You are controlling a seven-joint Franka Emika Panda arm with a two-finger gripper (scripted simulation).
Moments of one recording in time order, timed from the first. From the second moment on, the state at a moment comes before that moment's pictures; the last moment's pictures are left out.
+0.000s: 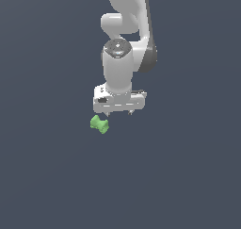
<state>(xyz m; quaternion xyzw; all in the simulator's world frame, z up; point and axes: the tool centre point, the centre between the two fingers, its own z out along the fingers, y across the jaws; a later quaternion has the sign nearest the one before) -0.011 -0.005 0.175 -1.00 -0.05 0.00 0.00</state>
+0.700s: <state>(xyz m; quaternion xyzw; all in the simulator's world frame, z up) -0.015 -0.039 0.154 -0.98 -0.19 0.00 0.00</state>
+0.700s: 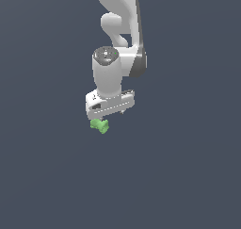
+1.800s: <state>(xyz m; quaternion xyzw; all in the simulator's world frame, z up) -0.027 -0.095 0.118 -0.91 -0.42 0.00 0.00</state>
